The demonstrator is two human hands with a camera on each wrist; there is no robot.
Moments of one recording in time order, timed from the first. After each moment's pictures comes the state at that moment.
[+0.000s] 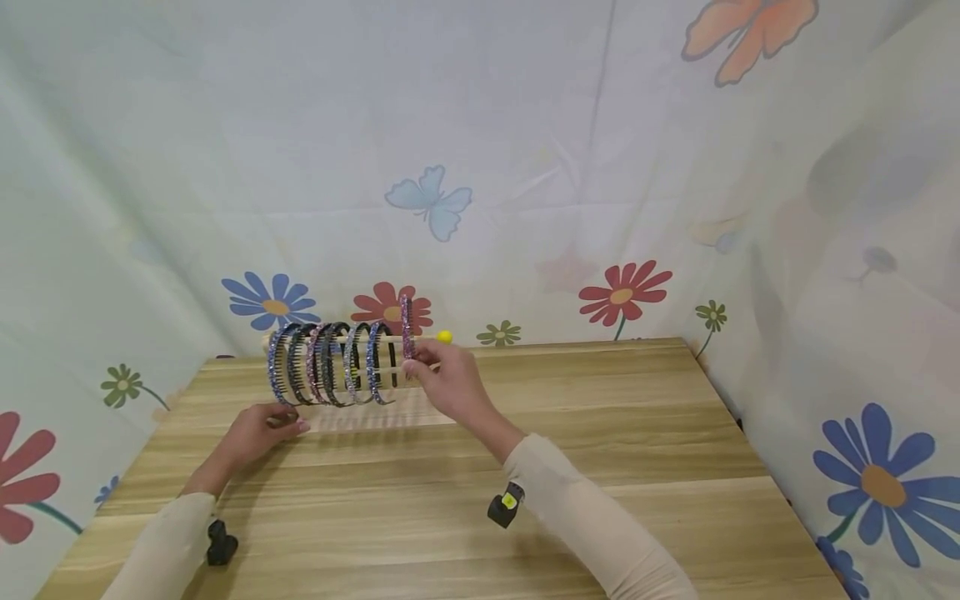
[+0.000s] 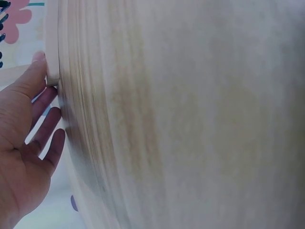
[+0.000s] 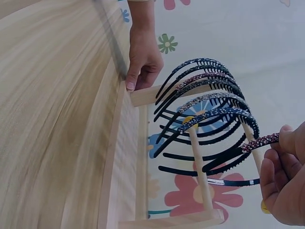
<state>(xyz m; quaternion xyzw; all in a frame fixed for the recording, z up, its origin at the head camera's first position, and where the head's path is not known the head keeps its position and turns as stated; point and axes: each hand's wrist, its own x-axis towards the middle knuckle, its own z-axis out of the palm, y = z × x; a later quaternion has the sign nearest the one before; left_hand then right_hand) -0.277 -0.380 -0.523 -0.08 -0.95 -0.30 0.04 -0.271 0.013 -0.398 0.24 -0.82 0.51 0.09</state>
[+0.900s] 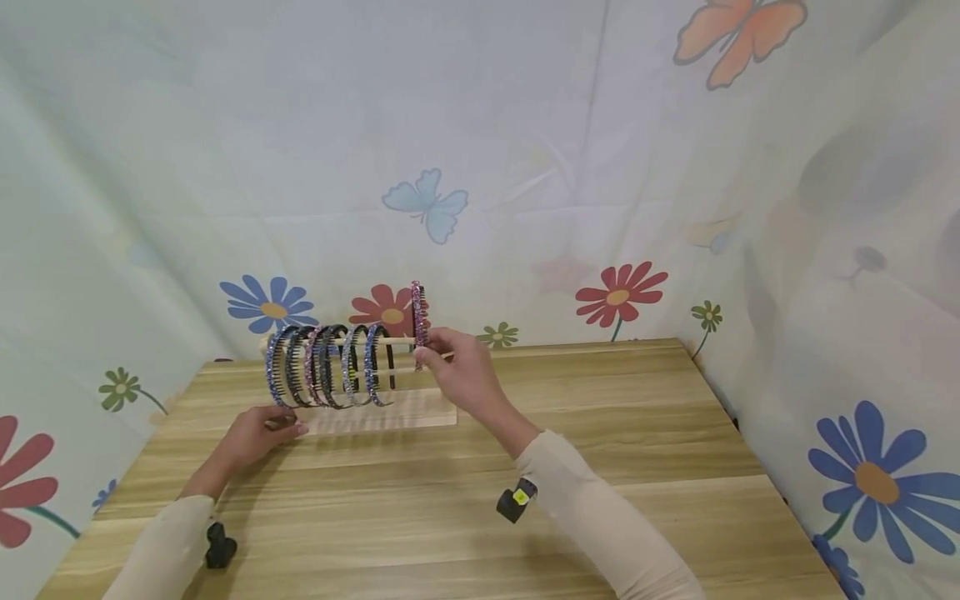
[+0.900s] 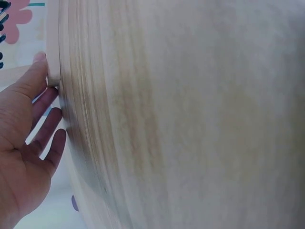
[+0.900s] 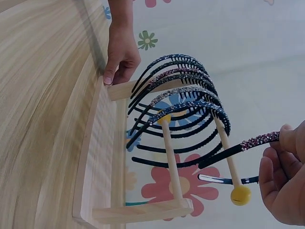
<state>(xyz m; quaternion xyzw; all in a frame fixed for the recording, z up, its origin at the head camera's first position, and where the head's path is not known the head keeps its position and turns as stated) -0.278 -0.380 -0.524 -0.07 -0.95 -0.29 0.03 -0.266 0.033 -0.375 0.24 -0.81 0.53 0.12</state>
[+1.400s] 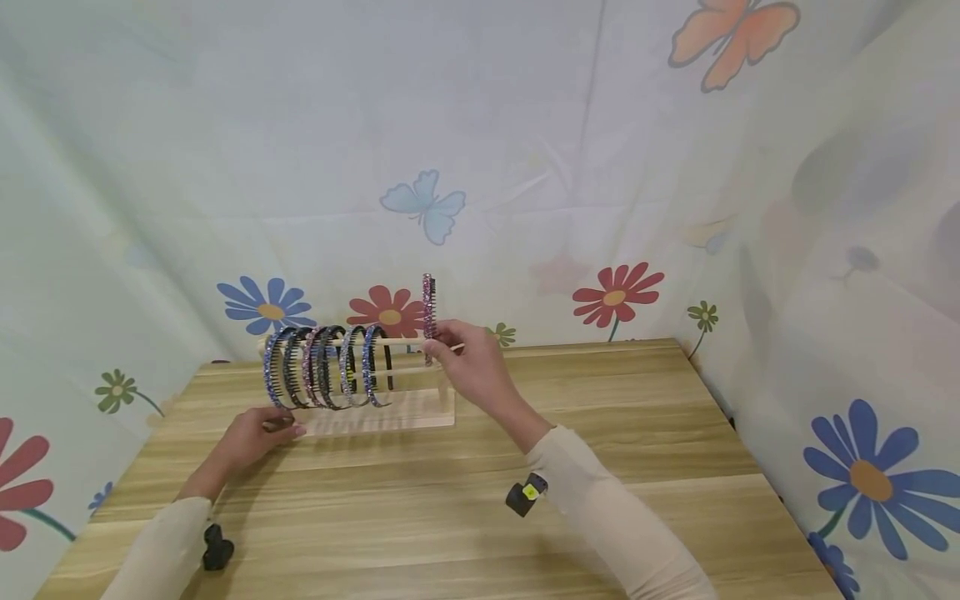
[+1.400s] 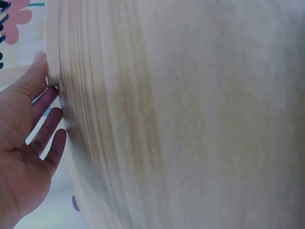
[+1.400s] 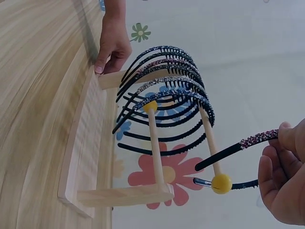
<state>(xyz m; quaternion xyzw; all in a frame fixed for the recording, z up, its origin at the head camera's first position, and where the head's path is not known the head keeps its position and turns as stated) -0.277 -0.379 -0.523 -0.07 -0.95 -0.30 0.03 -0.267 0.049 -0.362 0.24 -0.81 0.51 0.14</state>
